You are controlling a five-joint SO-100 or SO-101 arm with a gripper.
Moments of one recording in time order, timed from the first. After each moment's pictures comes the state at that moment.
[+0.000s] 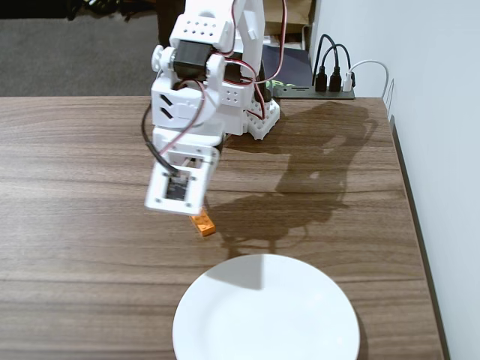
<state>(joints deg) 15.0 116.1 131.4 59.9 -99.4</state>
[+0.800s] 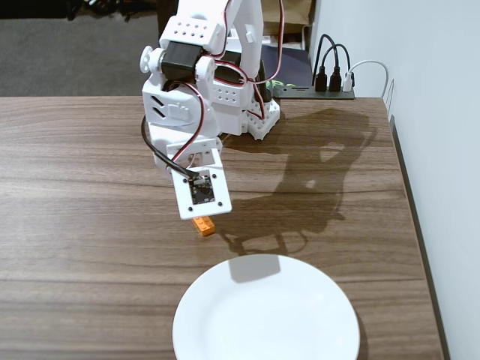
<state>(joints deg) 18.1 109.0 121.4 74.8 -122.3</state>
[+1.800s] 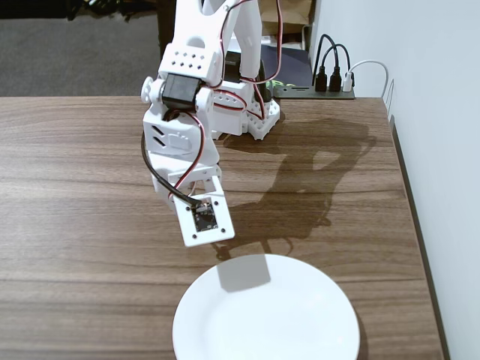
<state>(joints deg) 17.1 100.1 124.7 60.7 -123.8</state>
